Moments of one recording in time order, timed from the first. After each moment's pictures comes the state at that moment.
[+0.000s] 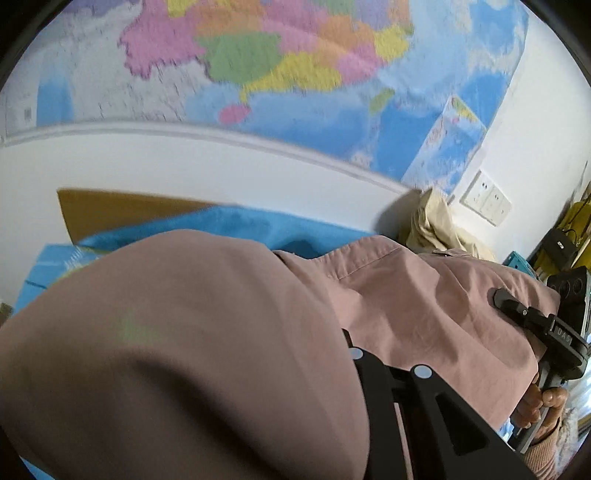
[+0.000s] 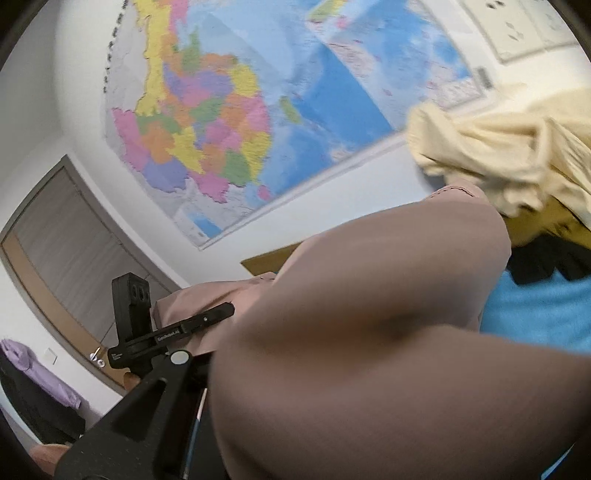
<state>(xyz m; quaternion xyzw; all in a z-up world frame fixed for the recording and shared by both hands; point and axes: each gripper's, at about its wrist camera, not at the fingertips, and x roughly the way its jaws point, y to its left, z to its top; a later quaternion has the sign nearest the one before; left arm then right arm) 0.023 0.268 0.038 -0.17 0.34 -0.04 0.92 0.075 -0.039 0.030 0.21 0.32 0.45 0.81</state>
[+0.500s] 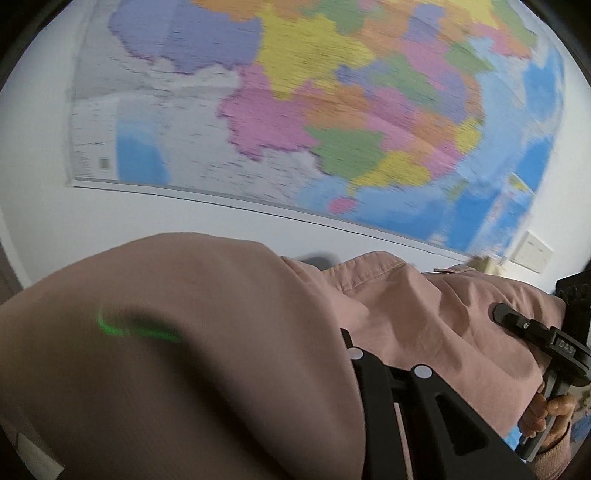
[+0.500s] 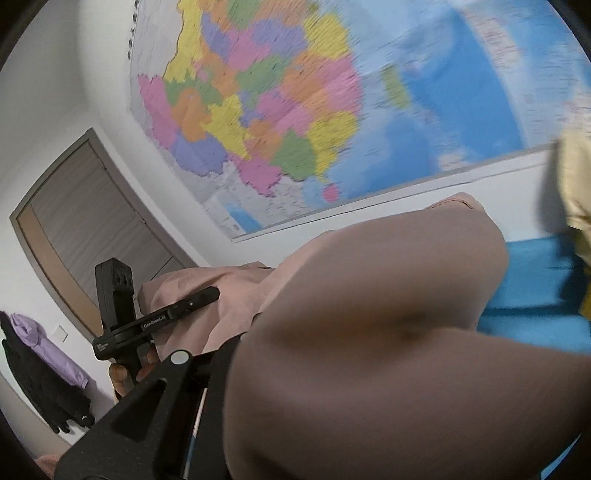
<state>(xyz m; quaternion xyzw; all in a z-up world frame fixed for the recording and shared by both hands) 0.003 0.375 0.095 -0.15 0.30 0.08 0.94 0.102 0.086 0.059 0.18 0.32 0.53 0.77</state>
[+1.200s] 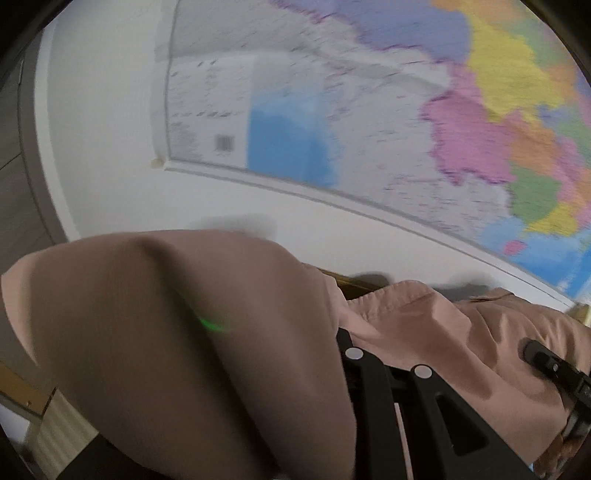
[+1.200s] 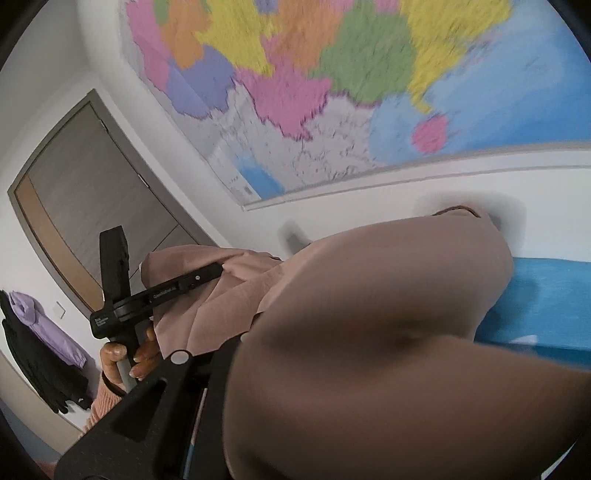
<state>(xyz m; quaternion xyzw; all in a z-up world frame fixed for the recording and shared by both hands) 0.025 0.531 0.063 -0.16 0.33 0.22 0.90 0.124 0.261 0.022 0.13 0.35 0.57 0.73</state>
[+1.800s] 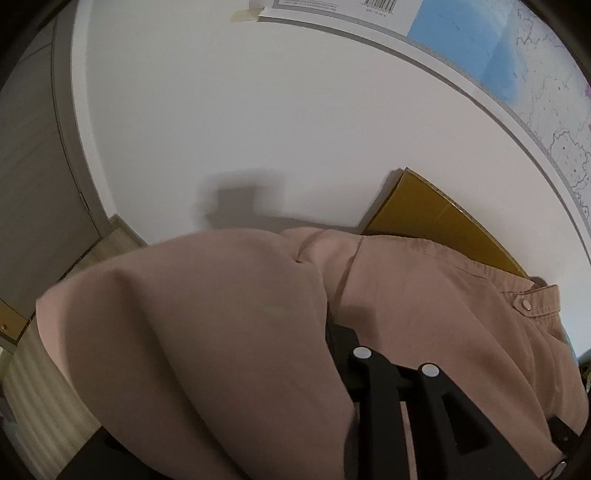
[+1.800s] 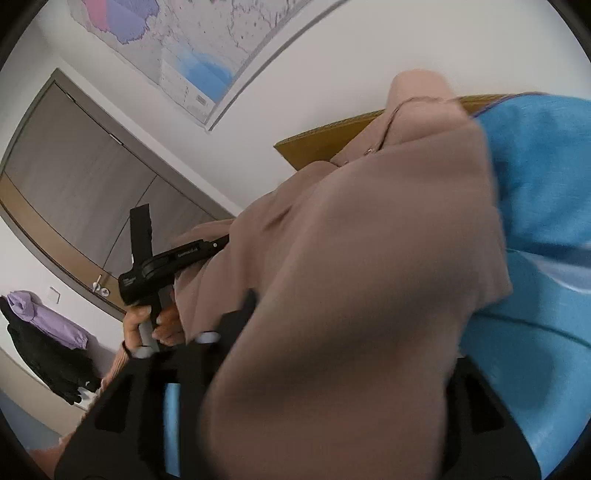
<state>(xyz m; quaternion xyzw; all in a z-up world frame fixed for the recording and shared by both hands) 0.015 0.626 -0.081 -0.27 0.38 0.26 0.85 0.120 0.266 -0.076 0.10 0.45 0.56 0.68</state>
